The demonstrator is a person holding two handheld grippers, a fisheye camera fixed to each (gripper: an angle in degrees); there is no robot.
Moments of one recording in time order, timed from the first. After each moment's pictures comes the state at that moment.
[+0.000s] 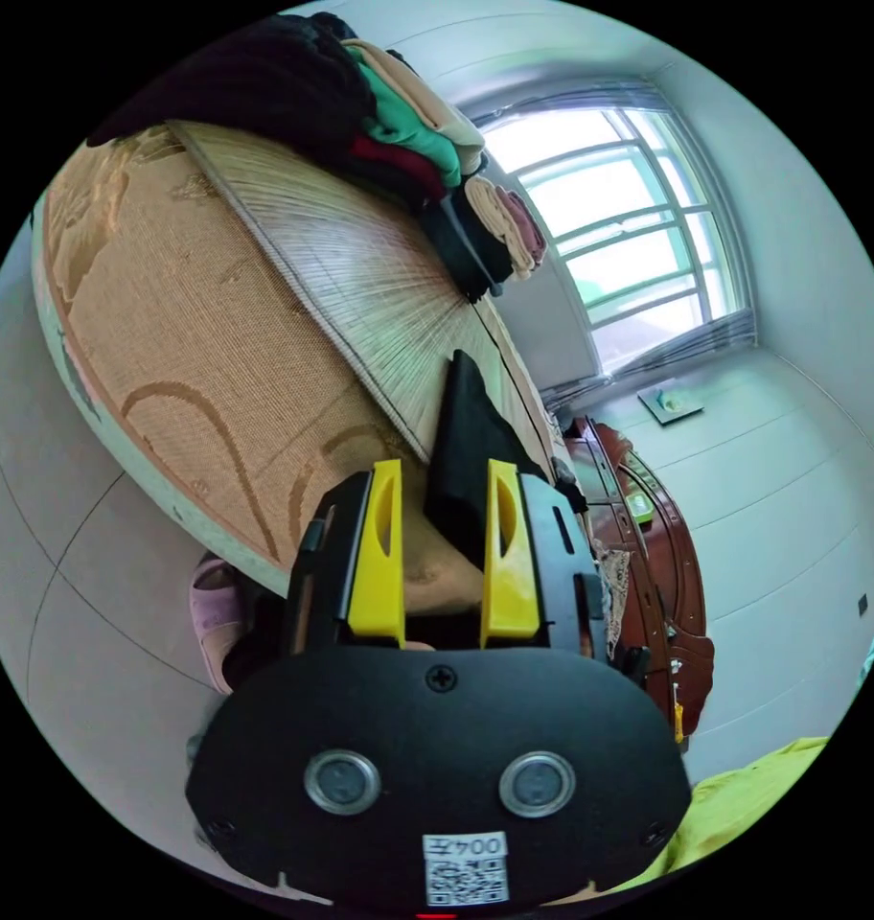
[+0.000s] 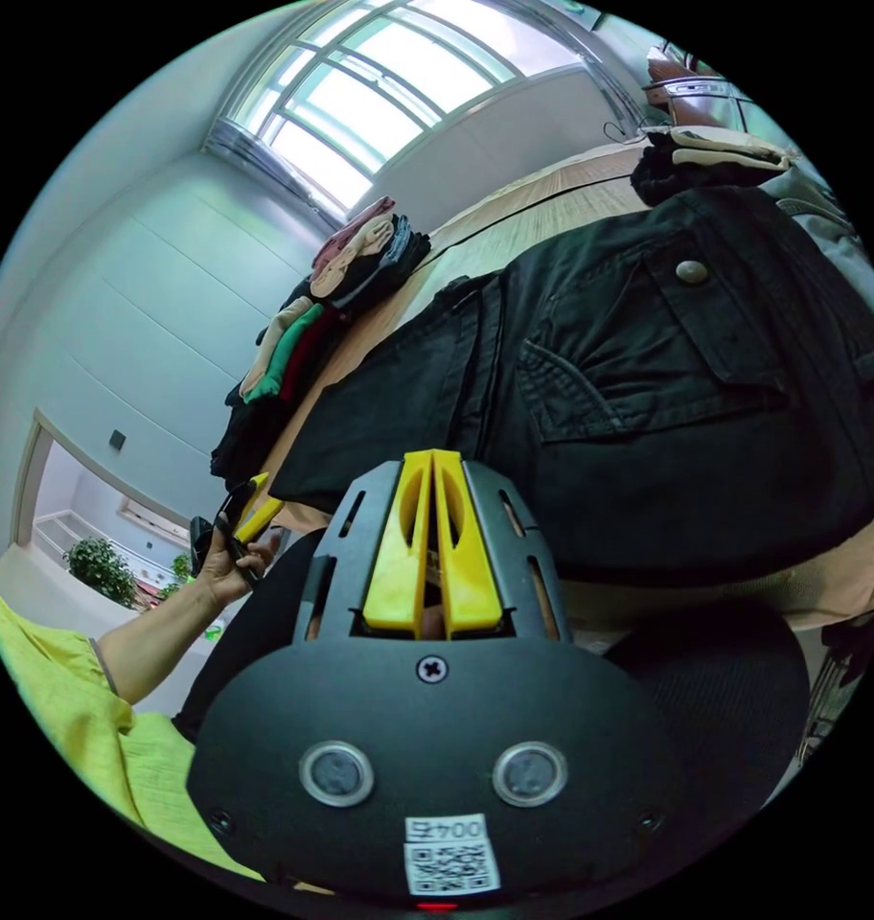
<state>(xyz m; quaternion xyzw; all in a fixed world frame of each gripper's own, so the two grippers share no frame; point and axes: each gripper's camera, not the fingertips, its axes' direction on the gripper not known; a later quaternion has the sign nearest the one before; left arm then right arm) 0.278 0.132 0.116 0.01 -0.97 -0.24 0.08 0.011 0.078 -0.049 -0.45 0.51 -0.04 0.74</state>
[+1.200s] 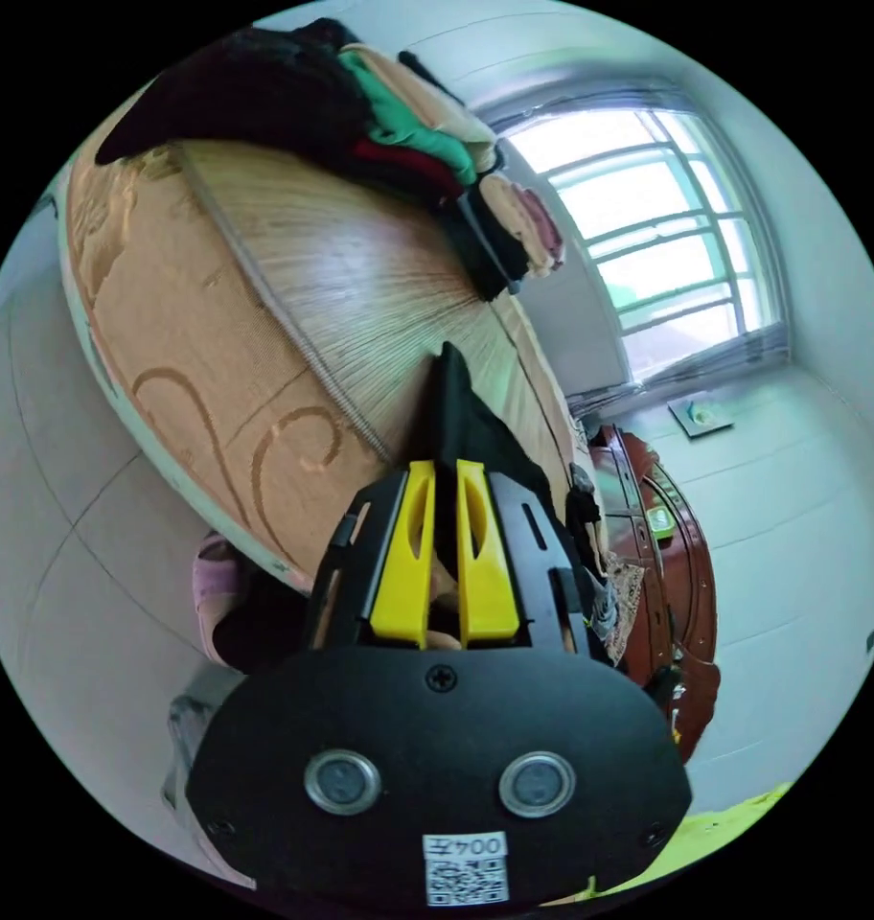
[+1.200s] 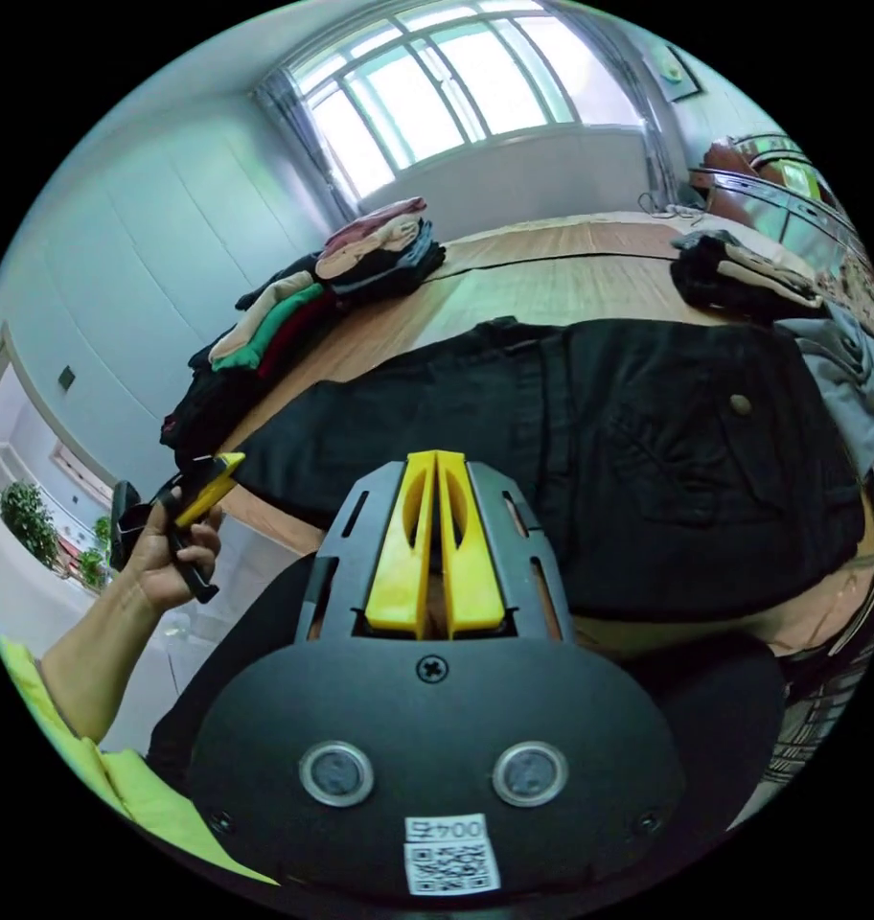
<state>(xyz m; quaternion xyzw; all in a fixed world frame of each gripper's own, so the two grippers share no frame) 0.218 0.169 0.113 0.02 -0.97 -0.23 0.04 0.011 0.114 0.034 -0.46 0.54 -0.16 0.68</state>
